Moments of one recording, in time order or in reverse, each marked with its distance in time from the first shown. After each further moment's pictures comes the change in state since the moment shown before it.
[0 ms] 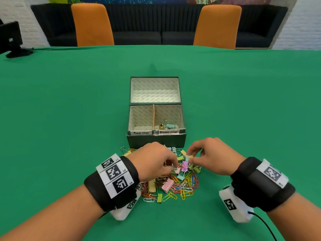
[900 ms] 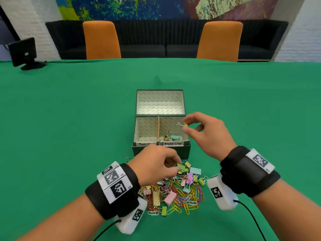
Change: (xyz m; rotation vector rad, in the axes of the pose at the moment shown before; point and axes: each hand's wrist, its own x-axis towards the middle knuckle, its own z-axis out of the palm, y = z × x) left_hand -0.006 0.001 -0.015 -0.269 0.243 -0.090; right_hand 0.032 -0.035 -0.036 0.247 0.518 -0.121
